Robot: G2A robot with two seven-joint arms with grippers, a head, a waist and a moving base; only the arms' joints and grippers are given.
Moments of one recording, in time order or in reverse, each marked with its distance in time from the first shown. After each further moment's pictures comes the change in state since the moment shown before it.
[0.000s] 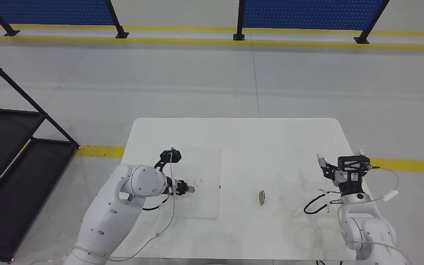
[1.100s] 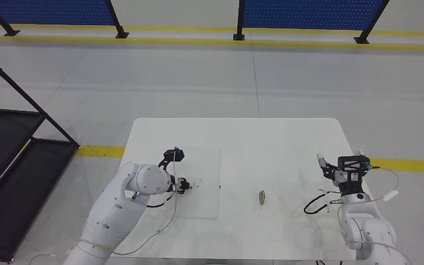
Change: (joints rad) left arm -0.049 0.007 0.063 0.093 -0.040 -0.007 0.087; right arm 0.000 0.000 0.000 0.000 0.000 0.000 0.000
